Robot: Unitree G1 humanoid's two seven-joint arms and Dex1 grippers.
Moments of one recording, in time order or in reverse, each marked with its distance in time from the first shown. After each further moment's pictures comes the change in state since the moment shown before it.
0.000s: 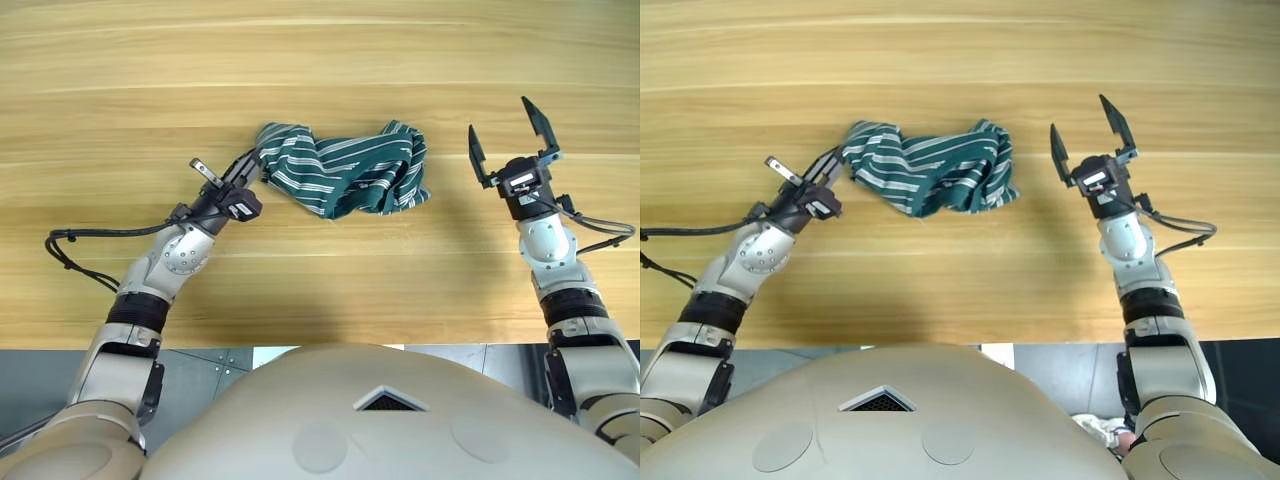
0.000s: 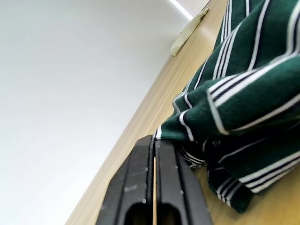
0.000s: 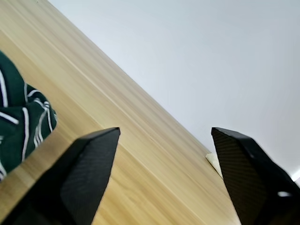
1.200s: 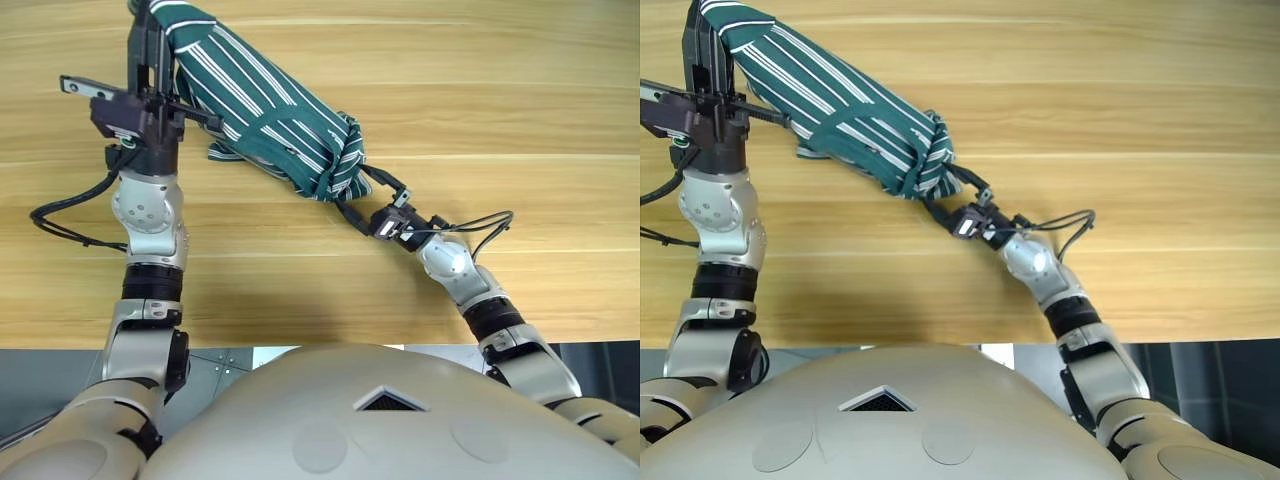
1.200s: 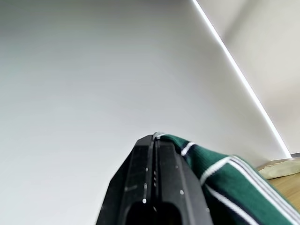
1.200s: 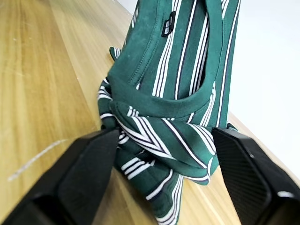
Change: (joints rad) left arm -0.127 -0.154 0.223 -0.167 -0.720 -0.144 -0.302; right arm 0.041 0.271 0.243 -0.149 -0.203 0.137 0.196
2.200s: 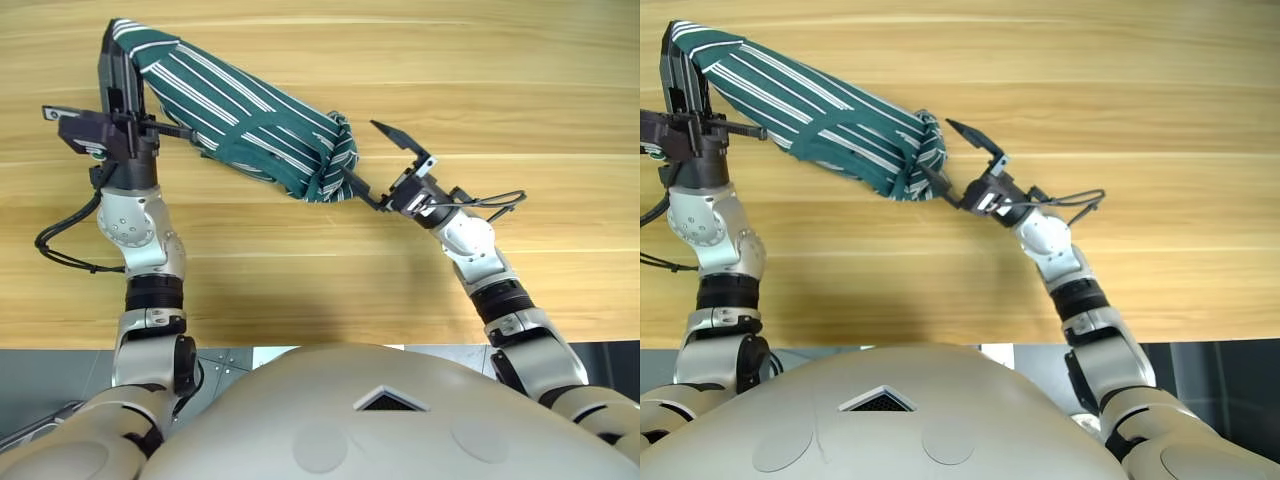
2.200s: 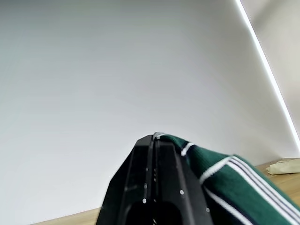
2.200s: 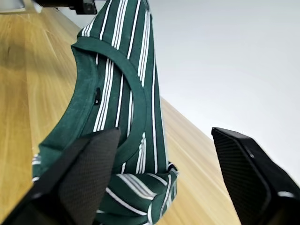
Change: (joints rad) left arm 0.035 -0.054 0.134 0.057 -0.147 0.017 -0.173; right arm -0.118 0.006 -0.011 0.004 0.182 -0.065 0.111
